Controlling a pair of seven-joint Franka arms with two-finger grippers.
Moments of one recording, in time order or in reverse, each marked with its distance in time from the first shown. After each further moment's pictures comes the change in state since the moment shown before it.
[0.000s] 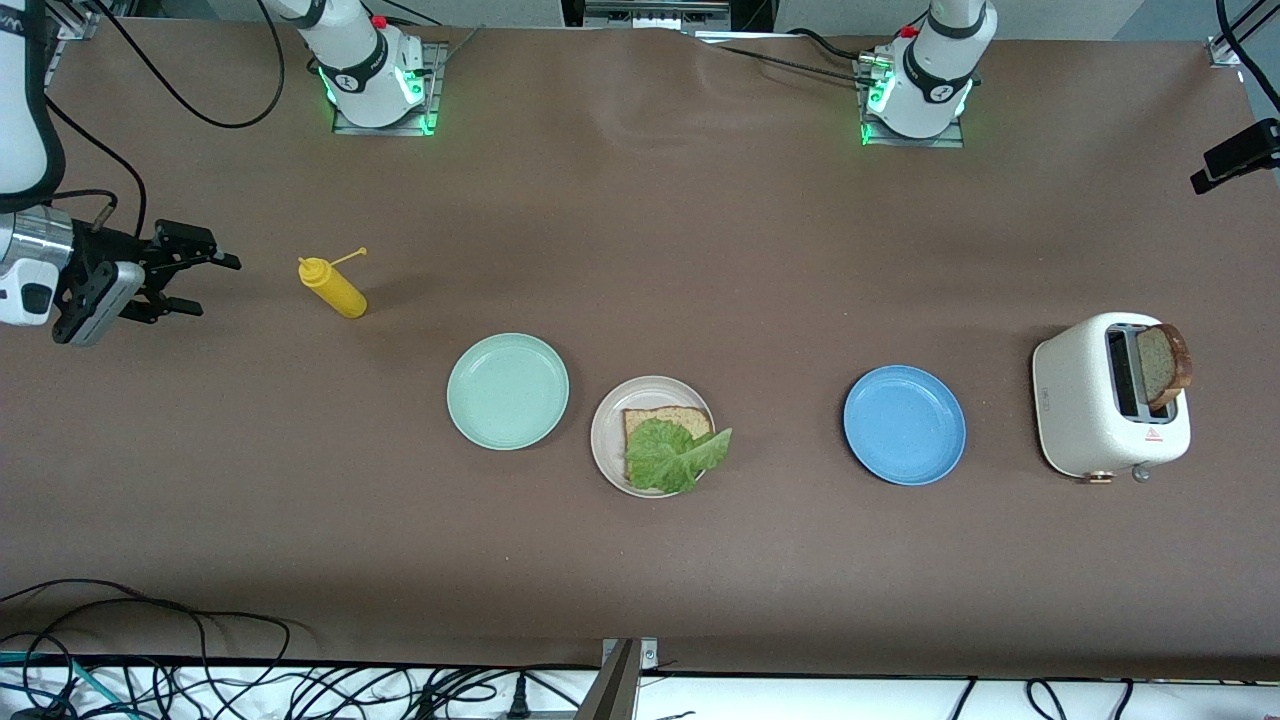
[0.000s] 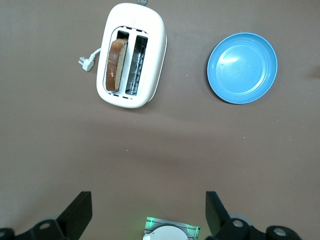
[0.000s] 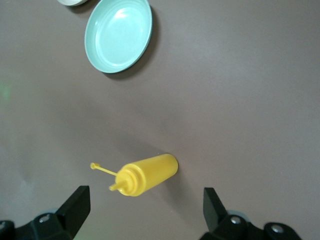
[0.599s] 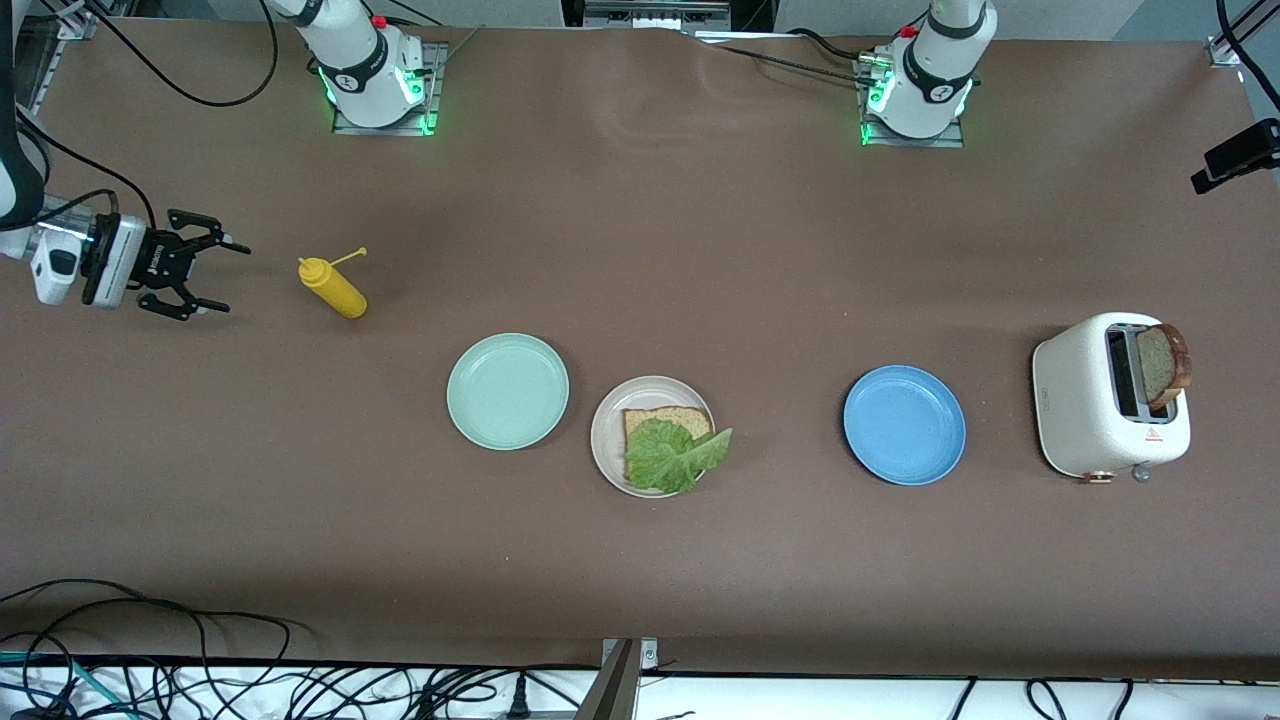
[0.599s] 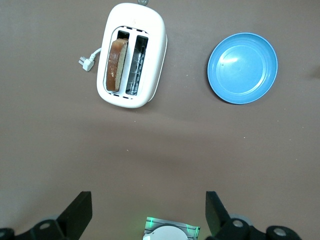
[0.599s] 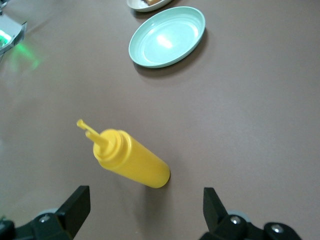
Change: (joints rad) left arm 0.001 0.000 0.000 0.000 0.000 0.000 0.000; right arm -0.165 0.091 0.003 -0.178 0.279 0.015 -0.762
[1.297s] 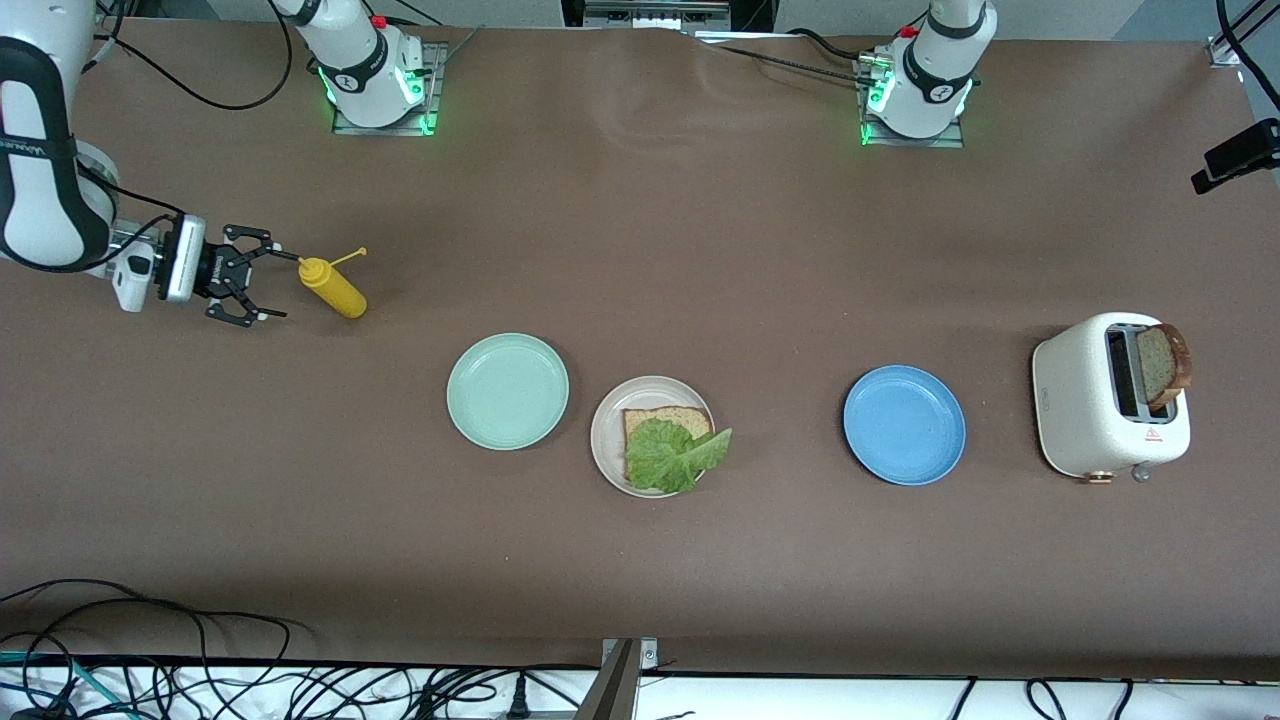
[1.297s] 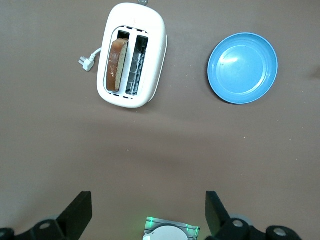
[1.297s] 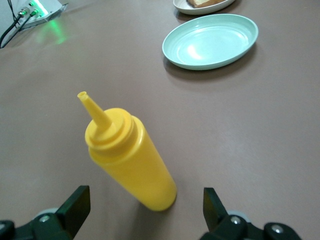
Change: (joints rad) left arm 0.000 0.000 0.000 0.000 0.000 0.000 0.000; right arm -0.049 0.123 0.109 -0.050 0.139 -0.002 -0.360
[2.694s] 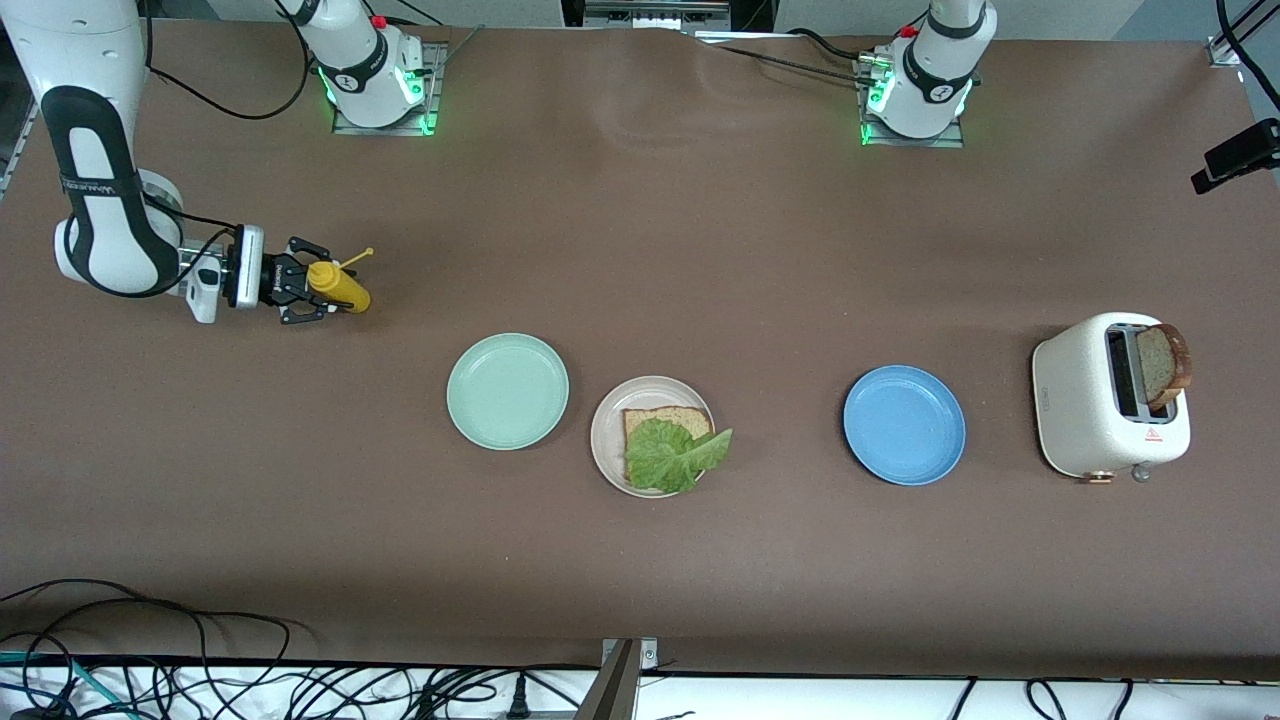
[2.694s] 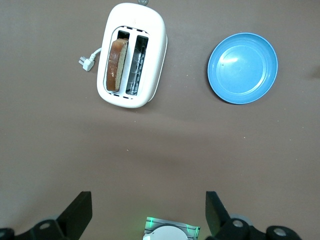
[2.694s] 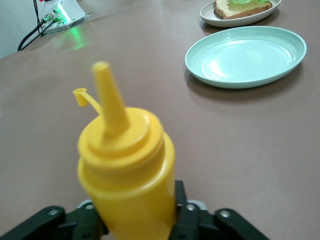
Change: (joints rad) left arm 0.000 0.000 0.000 0.000 0.000 0.000 0.000; right arm -0.019 0.067 0.135 -0.022 0.099 0.015 -0.121
